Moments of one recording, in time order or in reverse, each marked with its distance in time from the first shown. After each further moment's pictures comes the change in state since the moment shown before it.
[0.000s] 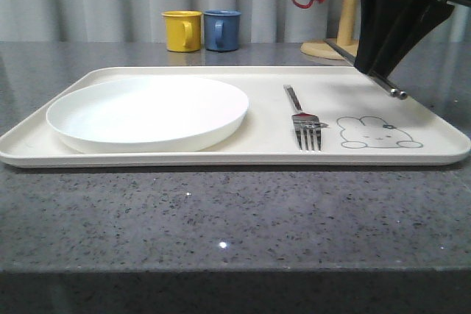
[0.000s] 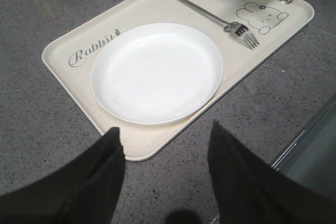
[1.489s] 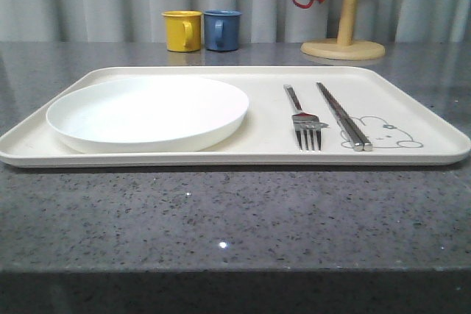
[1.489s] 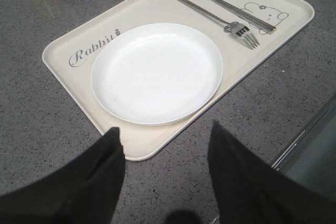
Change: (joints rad) left arm 0.000 0.000 0.000 0.000 0.000 0.000; right arm -0.234 -0.176 0.041 -0.331 0.016 -0.158
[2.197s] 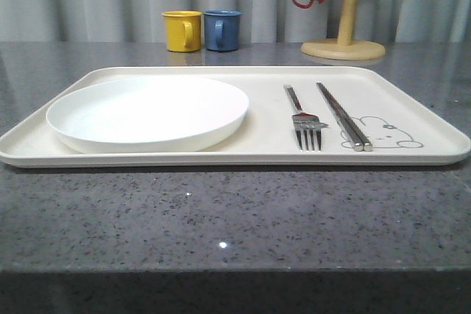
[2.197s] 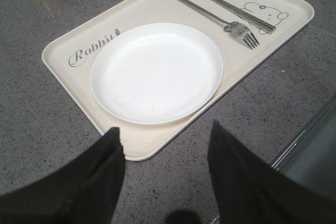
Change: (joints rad) left arm 0.000 0.000 0.000 0.000 0.000 0.000; right arm -0.175 0.243 0.001 0.054 -0.154 -0.083
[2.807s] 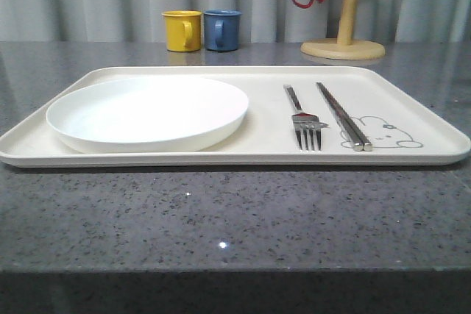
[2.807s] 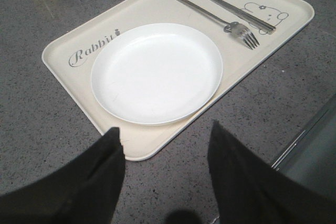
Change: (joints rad) left arm 0.000 0.000 0.000 0.000 0.000 0.000; right arm 0.002 0.038 -0.025 0.010 0.052 0.000
